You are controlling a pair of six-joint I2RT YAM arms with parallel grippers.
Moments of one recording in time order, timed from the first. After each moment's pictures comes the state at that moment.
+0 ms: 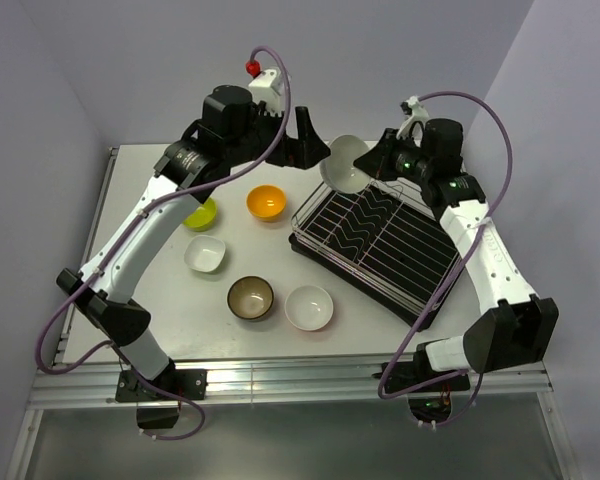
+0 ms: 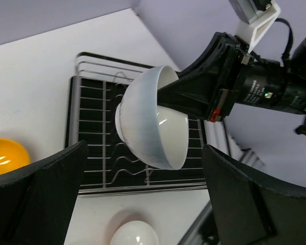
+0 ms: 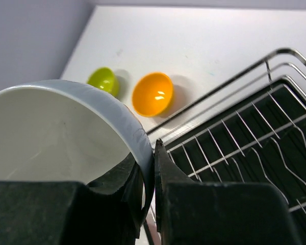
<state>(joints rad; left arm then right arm) -0.68 1.67 2.02 -0.62 0.17 -0.39 0.16 1.38 1.36 -0.35 -0.49 0.33</state>
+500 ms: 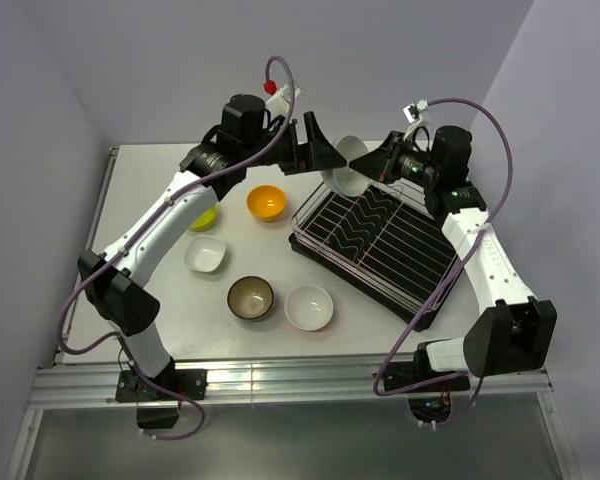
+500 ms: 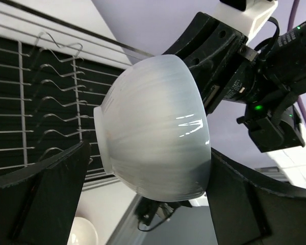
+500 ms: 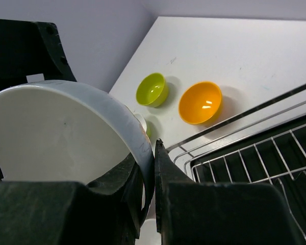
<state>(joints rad) -0.63 1.74 1.89 -0.42 0.51 -0.70 0.09 1.33 1.23 -0.07 -0.77 0.51</state>
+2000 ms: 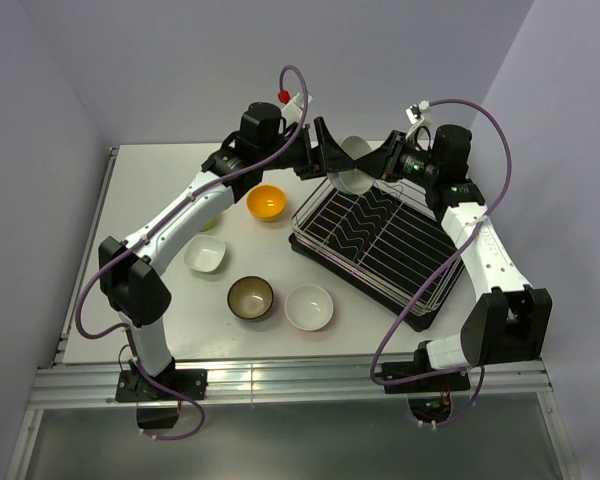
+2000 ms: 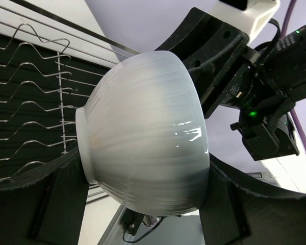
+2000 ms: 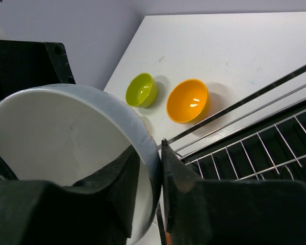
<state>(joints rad) -0.65 1.82 1.85 -0.27 0.54 -0.83 0.05 1.38 1.22 -0.06 -0.78 0.52</state>
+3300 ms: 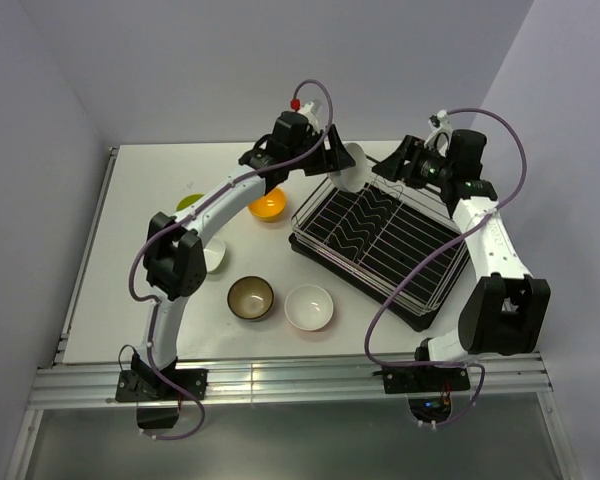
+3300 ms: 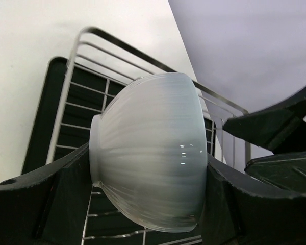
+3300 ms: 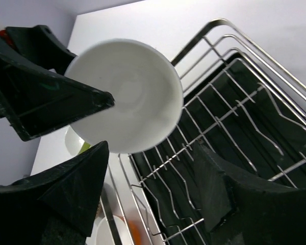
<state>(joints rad) -0.65 2.13 2.02 -0.27 0.25 -0.69 -0.09 1.45 1.24 -0.24 -0.69 0.38</state>
